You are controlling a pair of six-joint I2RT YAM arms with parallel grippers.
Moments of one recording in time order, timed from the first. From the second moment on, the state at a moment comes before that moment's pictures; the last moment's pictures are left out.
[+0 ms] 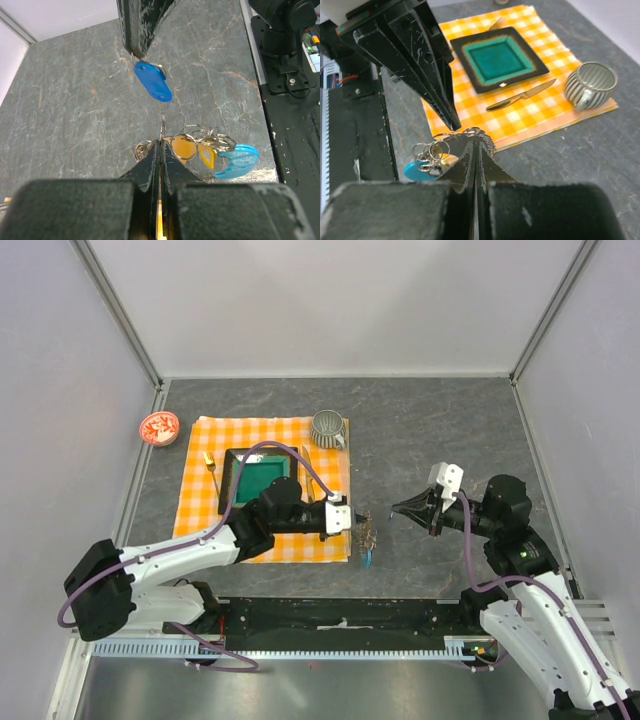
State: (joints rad) left arm -0.98 1.19 0.69 0.30 0.47 0.44; right arm 0.32 0.58 0.65 -0.25 -0.85 -0.19
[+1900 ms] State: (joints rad) left arm -0.98 1.28 0.56 0.64 0.52 0.21; right arm 0.54 0.65 0.65 -0.42 -0.71 -0.38
